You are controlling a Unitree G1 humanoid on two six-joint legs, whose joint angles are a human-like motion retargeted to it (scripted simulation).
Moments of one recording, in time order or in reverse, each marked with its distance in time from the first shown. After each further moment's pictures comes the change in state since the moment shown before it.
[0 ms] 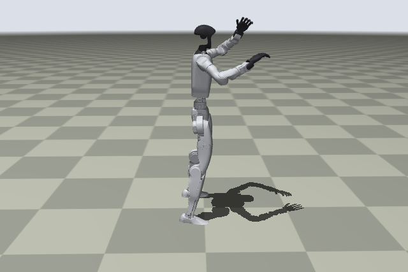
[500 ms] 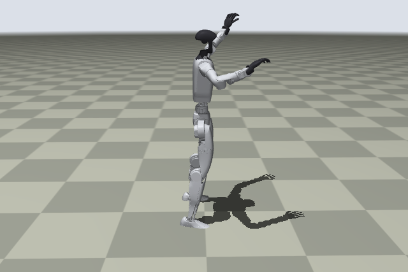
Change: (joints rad) left arm -0.111 0.539 -0.160 0.826 1.274 0.325 0.219; right arm 0.167 -0.262 -0.106 -0.047 0.005 -0.071 -0.074; waist 0.036 0.060 -0.042; left_leg -0.016 0.047 0.005 0.003 -0.002 -0.036; right_leg -0.007 0.048 -0.011 -0.014 0.010 0.000
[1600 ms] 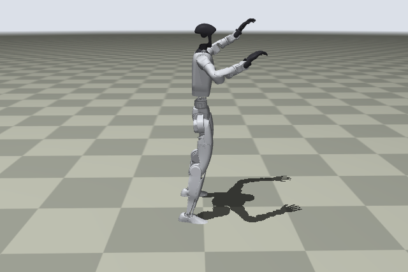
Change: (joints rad) left arm 0.317 -0.083 0.166 -0.388 -0.589 -0.148 -0.037; right arm -0.059 0.178 0.023 -0.039 0.006 0.030 0.025; waist -0.077 -0.062 0.033; left_leg -0.021 -0.032 0.005 0.099 -0.050 0.031; right_leg 0.016 -0.041 0.009 0.022 -0.018 0.000
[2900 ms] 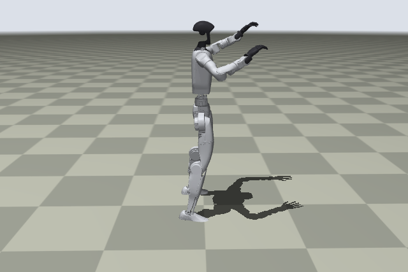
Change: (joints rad) left arm 0.207 -0.089 0.127 -0.058 0.005 -0.008 -0.054; right arm -0.062 0.059 0.020 0.040 0.009 0.002 0.006; waist -0.005 0.003 -0.028; left_leg 0.044 -0.014 -0.026 -0.101 0.044 -0.001; right_leg 0.011 -0.010 -0.019 -0.004 0.000 0.000
